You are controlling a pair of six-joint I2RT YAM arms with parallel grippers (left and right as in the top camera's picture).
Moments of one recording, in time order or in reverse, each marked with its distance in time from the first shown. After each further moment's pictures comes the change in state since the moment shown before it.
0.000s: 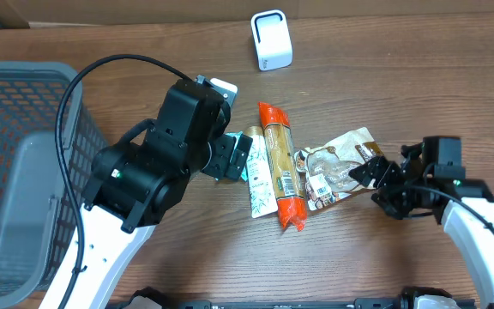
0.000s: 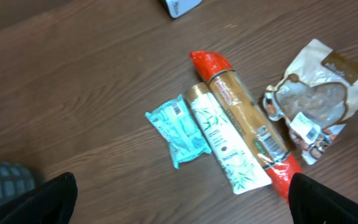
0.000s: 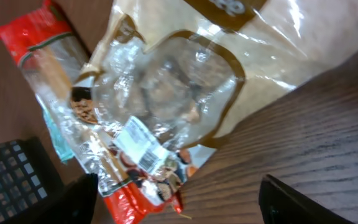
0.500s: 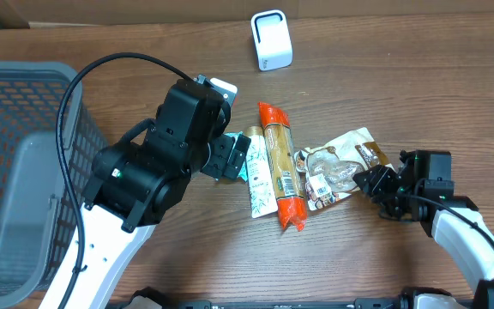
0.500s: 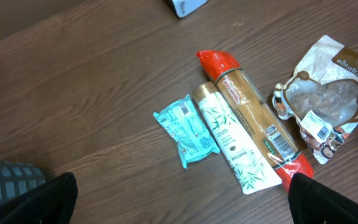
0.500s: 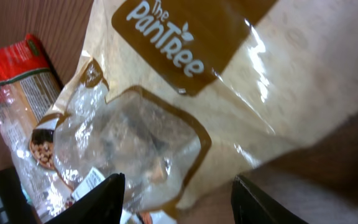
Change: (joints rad) left arm 0.000 0.001 0.000 0.000 -0.021 0.020; right arm 0.008 0.069 -0.154 0.356 0.083 0.026
